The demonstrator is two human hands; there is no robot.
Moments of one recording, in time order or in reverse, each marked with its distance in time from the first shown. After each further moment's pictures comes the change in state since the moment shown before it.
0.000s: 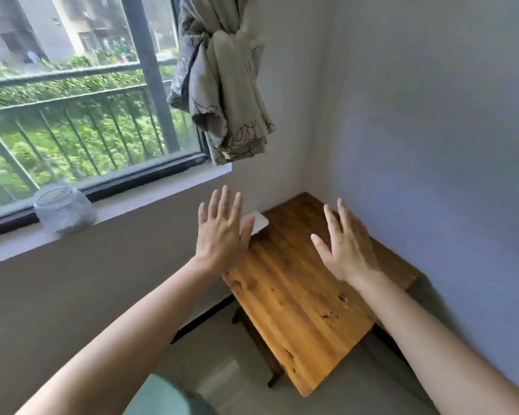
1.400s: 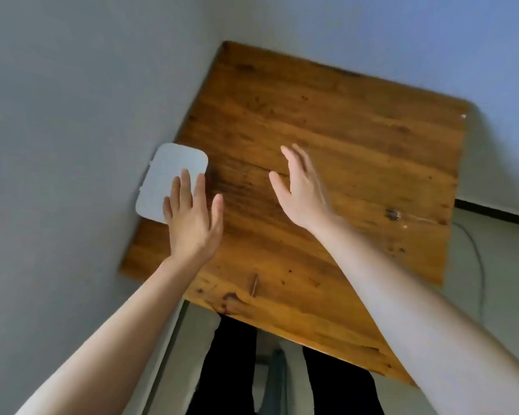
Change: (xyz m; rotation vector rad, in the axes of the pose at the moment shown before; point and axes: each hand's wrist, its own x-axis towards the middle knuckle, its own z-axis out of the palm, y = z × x) left_hand 0.192 -0.104 0.431 -0.215 -0.479 0.166; right_hand 0.168 0.043 0.381 0.419 -0.125 0.709
